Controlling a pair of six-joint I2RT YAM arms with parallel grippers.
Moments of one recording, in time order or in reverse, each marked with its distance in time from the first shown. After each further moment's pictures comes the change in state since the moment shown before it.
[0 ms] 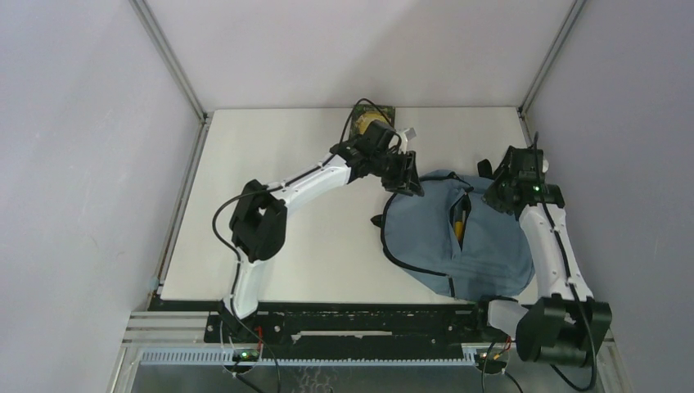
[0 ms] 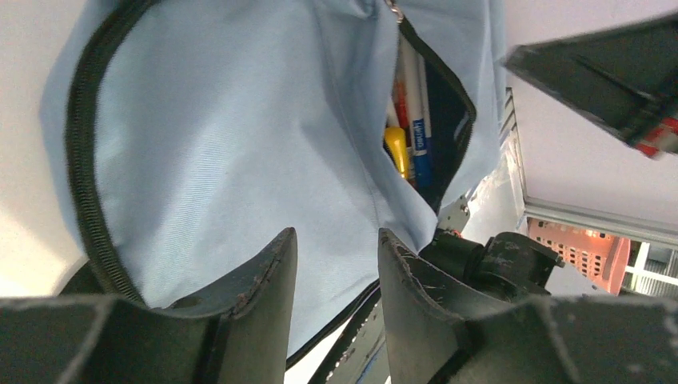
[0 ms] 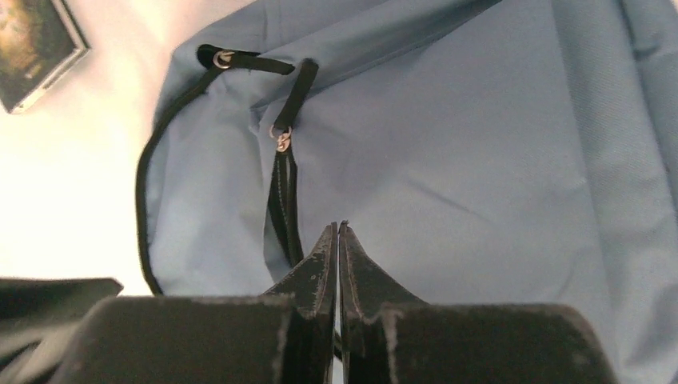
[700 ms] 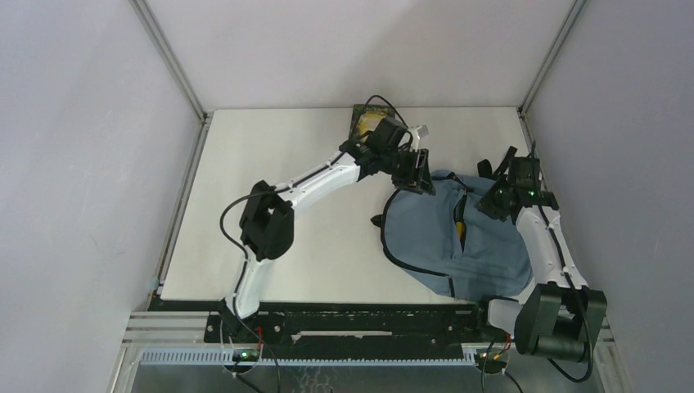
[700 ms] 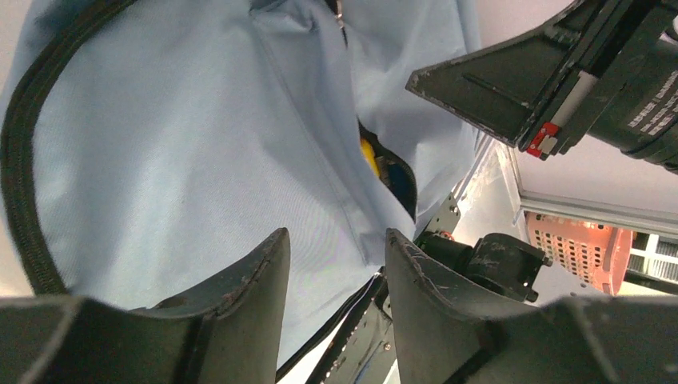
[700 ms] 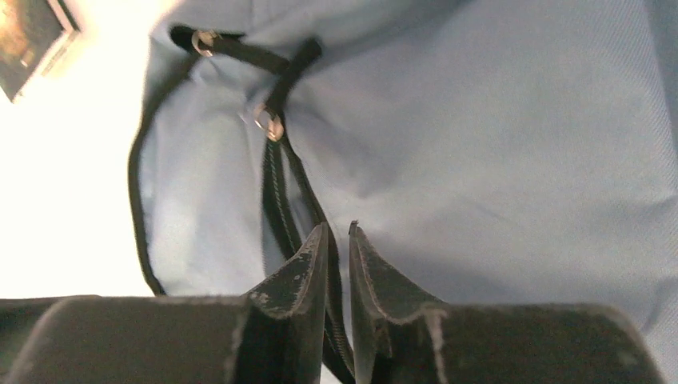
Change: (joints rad) left arm -0.040 0.057 0.133 -0.057 0.003 0.014; right arm -0.043 0.066 -0.148 0.130 -0.117 0.044
